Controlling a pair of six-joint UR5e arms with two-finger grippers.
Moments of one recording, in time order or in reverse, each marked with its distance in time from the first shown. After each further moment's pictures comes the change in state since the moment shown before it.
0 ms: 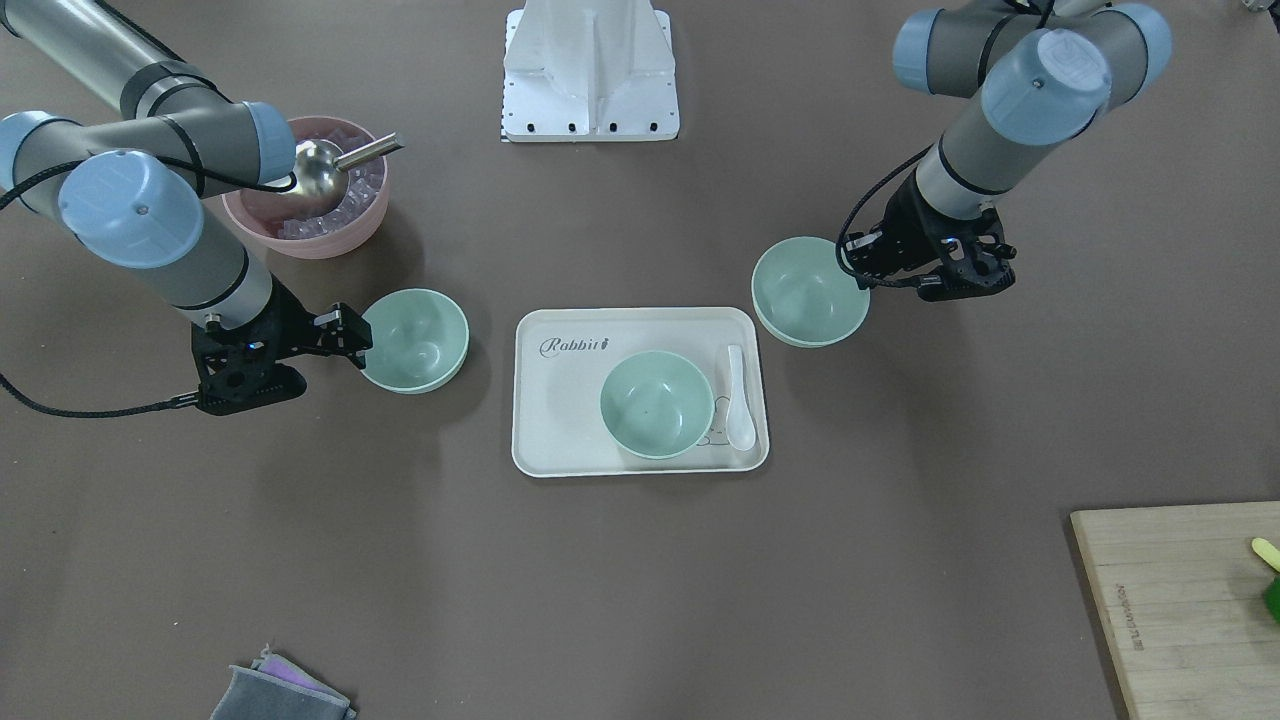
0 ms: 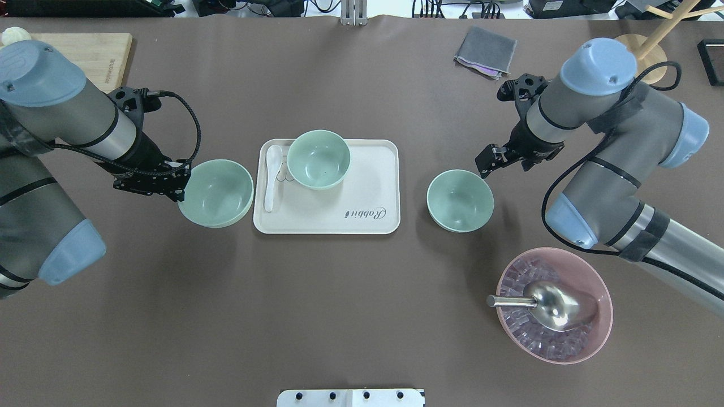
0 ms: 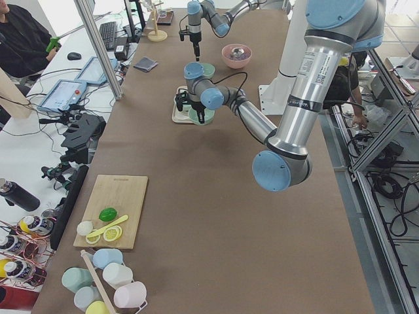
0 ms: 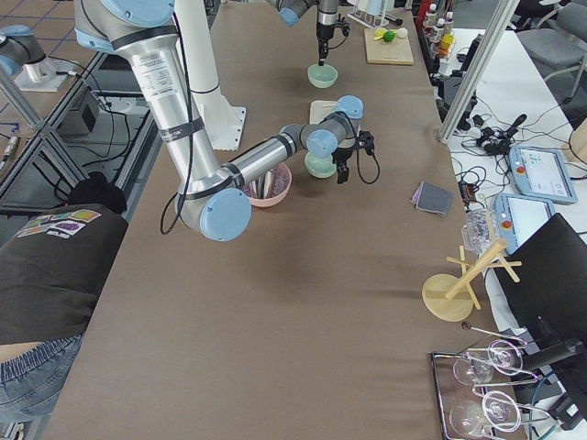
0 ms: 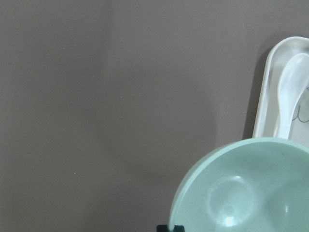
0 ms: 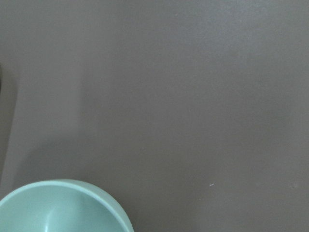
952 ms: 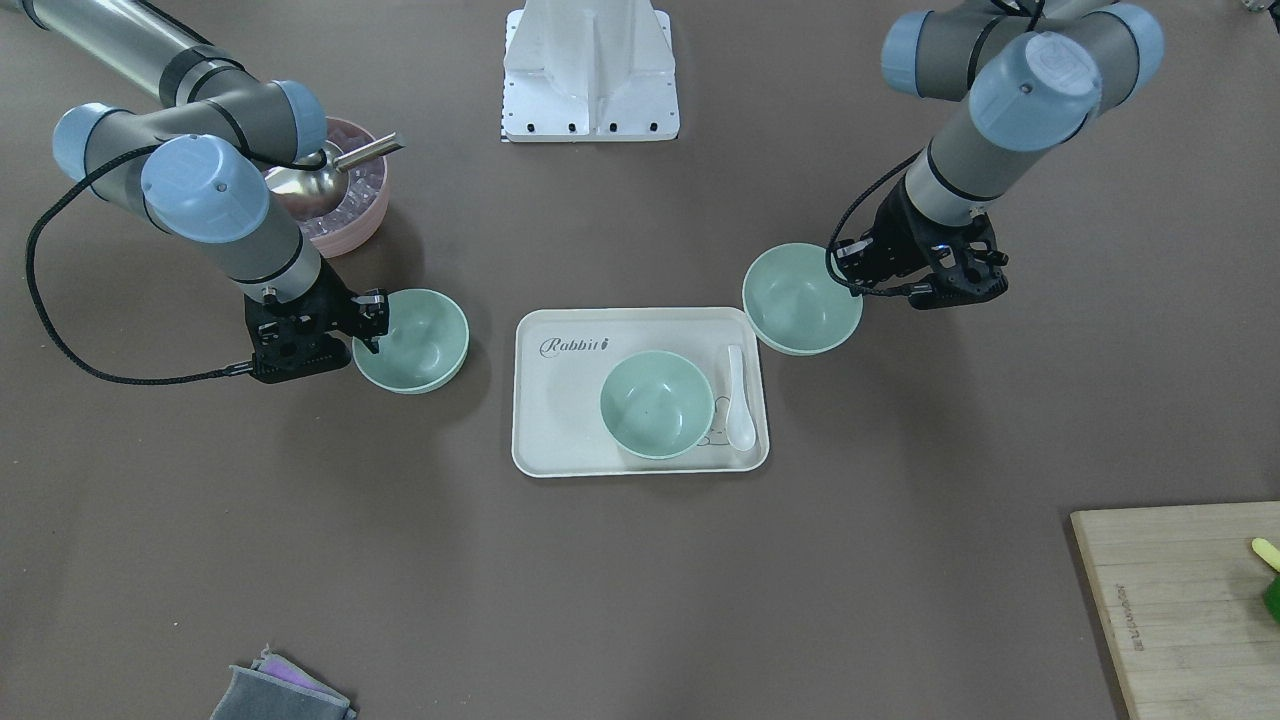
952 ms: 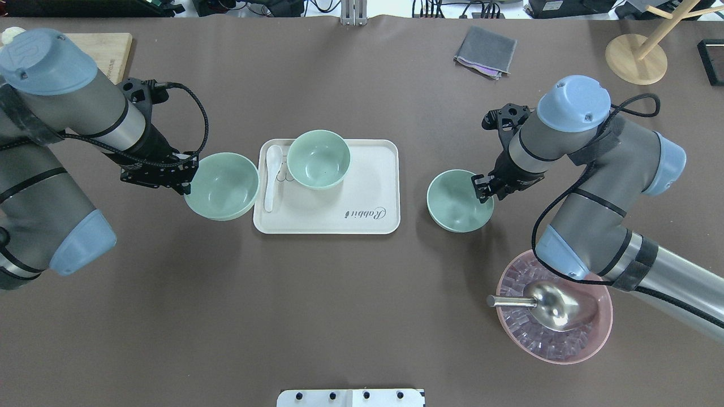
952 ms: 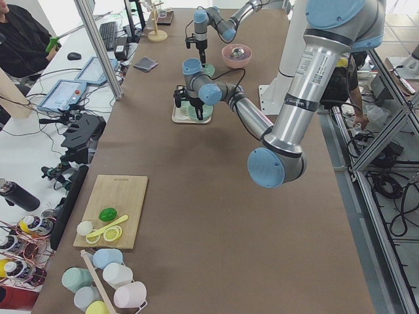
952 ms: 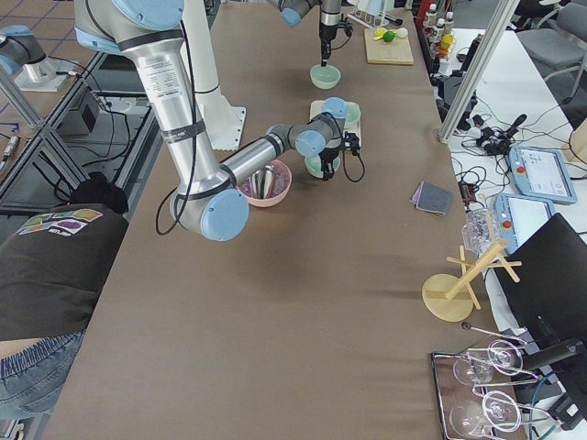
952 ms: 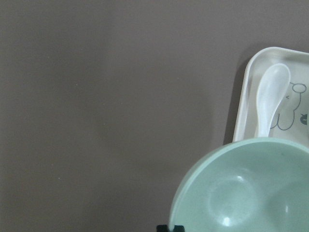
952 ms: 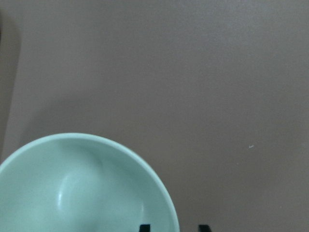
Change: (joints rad) left arm -0.007 -0.040 0.018 0.033 0.002 0.000; right arm -0.074 -0.025 0.038 0.000 -0.031 0.069
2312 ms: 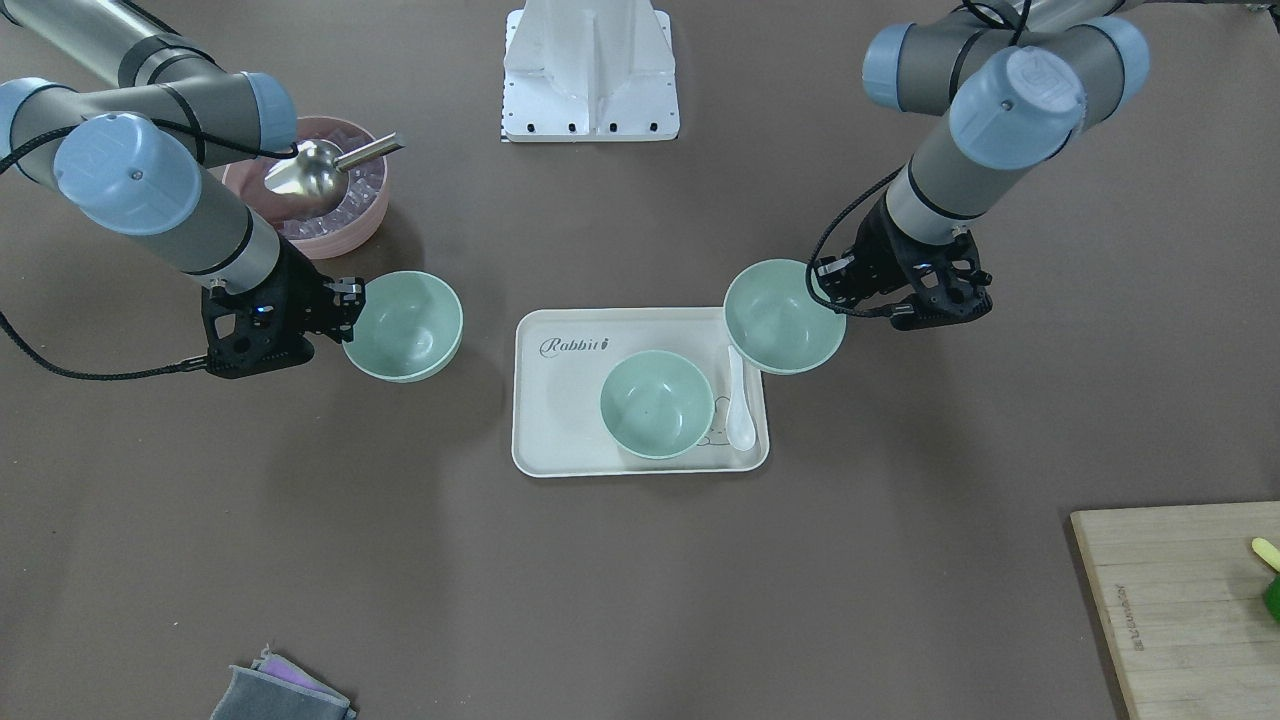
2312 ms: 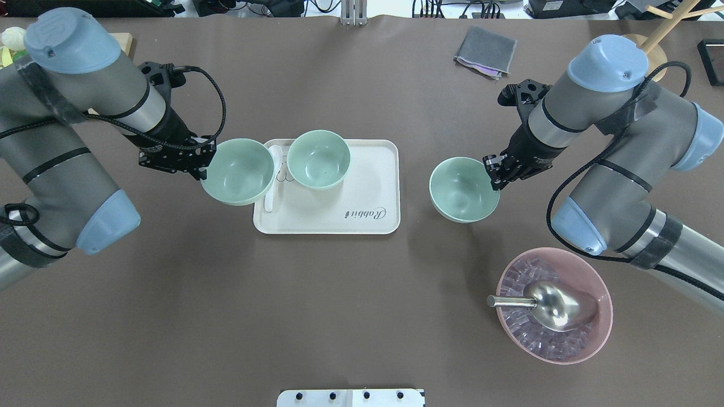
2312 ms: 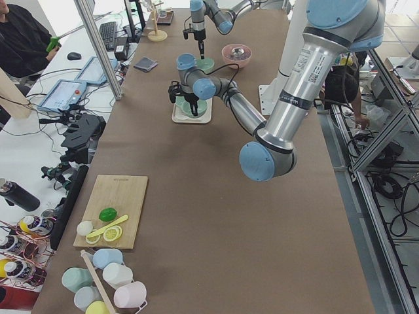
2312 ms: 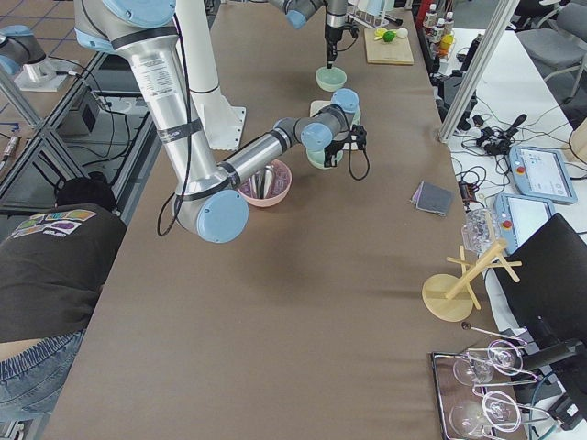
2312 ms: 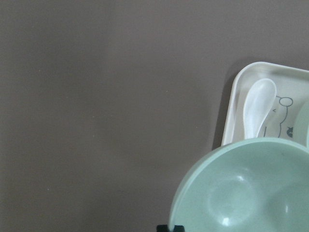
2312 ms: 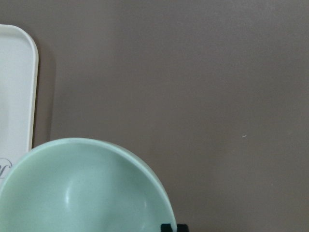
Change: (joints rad) left arm -0.011 -0.106 0.075 0.024 -0.003 -0.009; right arm 0.087 0.012 0.046 -0.068 0.147 0.009
